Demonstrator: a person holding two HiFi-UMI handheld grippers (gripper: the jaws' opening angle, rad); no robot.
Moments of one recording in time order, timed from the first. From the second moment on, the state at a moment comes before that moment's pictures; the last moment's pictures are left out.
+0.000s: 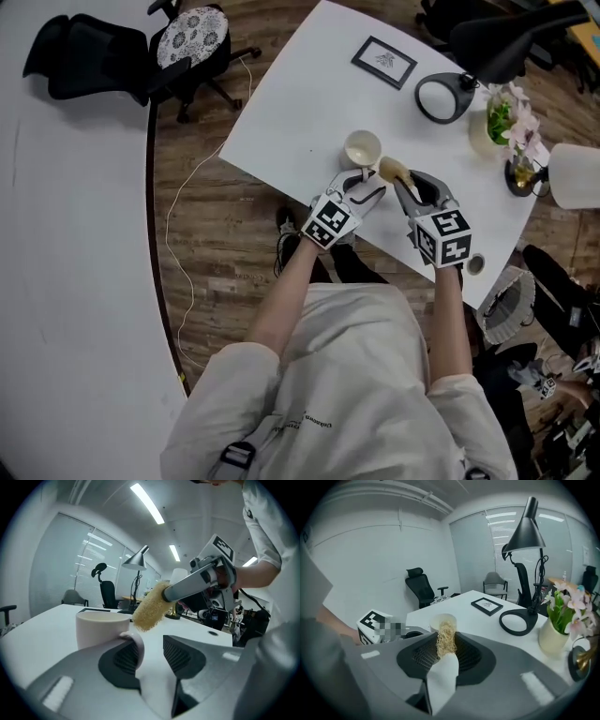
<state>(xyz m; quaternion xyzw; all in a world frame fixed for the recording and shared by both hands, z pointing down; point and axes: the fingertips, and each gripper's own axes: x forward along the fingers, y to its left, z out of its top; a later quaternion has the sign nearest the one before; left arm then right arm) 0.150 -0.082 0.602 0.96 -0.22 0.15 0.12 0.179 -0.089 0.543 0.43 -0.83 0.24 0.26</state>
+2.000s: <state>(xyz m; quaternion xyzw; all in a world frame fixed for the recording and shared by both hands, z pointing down) 0.133 -0.013 0.609 0.99 -0.09 0.12 0.07 0.094 -0.012 0.540 0.53 -0.75 0.18 0.34</state>
